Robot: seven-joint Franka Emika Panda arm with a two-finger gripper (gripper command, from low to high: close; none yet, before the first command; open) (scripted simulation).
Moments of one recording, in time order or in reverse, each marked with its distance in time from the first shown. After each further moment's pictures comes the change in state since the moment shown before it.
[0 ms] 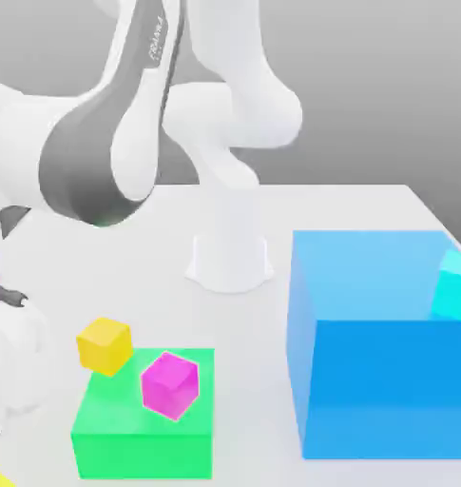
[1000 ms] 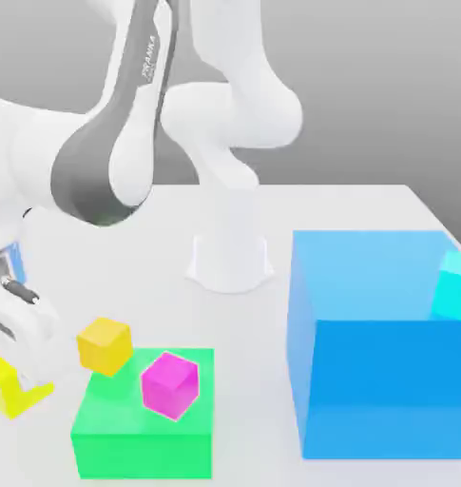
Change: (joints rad) arm 0.025 -0.307 -0.052 -0.318 -0.085 -0.055 0.182
